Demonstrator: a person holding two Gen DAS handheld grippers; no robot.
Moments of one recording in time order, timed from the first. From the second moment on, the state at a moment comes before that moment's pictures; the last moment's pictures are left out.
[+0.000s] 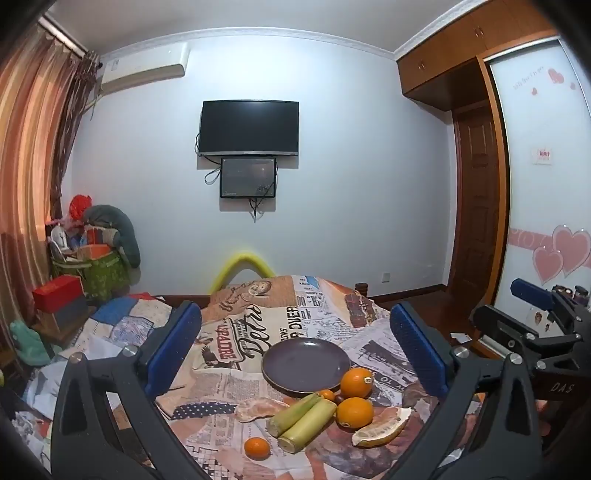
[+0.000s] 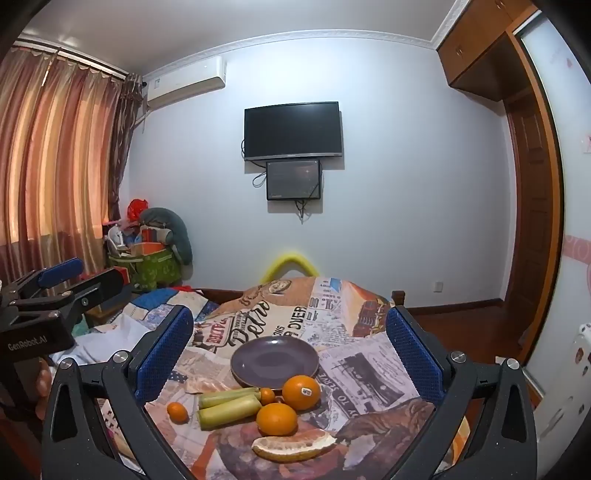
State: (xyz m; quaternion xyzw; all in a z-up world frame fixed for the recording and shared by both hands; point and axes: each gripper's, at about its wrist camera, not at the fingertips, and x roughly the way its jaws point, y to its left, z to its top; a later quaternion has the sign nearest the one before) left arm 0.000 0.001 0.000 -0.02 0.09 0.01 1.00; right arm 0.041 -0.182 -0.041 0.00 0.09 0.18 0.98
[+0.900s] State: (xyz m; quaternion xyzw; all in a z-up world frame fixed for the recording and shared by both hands) left arm -0.001 -0.007 0.000 0.00 0.09 -0.02 1.00; right arm 0.042 -0.184 -0.044 0.00 0.09 0.18 0.98
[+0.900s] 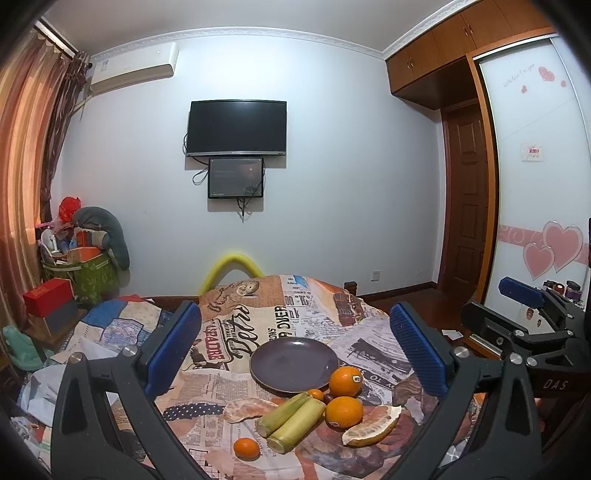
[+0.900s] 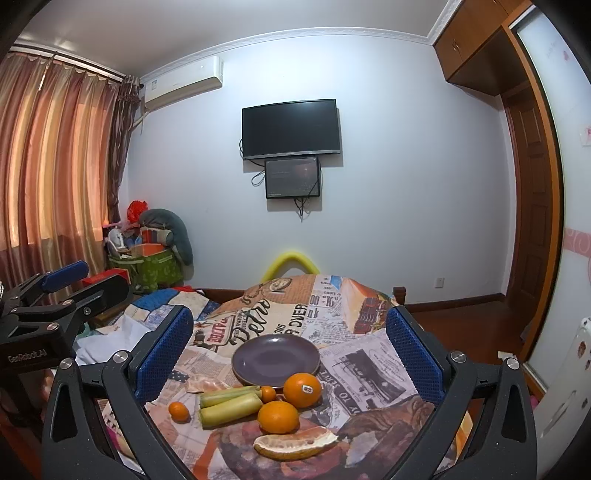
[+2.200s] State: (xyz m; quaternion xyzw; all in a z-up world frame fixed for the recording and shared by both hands) left arm 0.006 0.001 -0.007 -0.02 0.10 -0.02 0.99; right arm 0.037 -0.185 -0.042 0.01 0.09 0.18 0.98
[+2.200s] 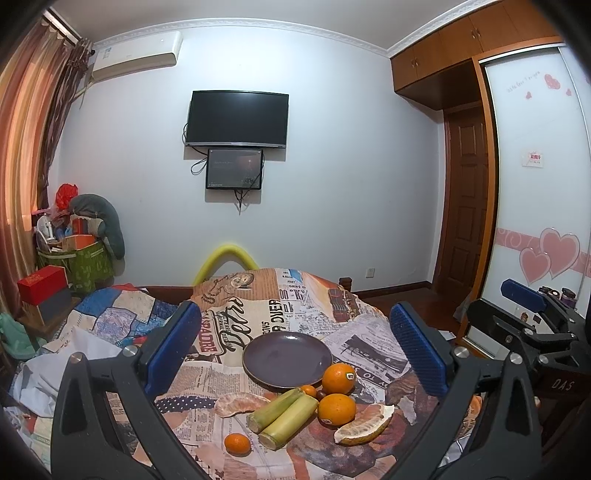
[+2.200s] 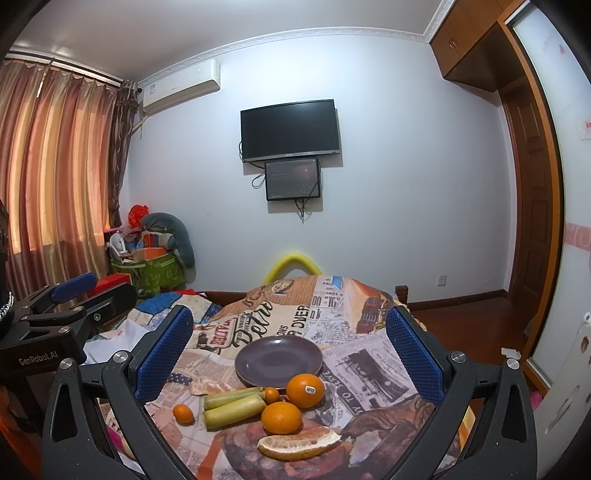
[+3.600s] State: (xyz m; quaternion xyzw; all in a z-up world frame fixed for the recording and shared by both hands) left arm 0.100 0.078 -0.120 -0.05 0.30 0.02 0.95; right arm 0.122 -0.171 -0.167 -0.03 0.36 0.17 0.92
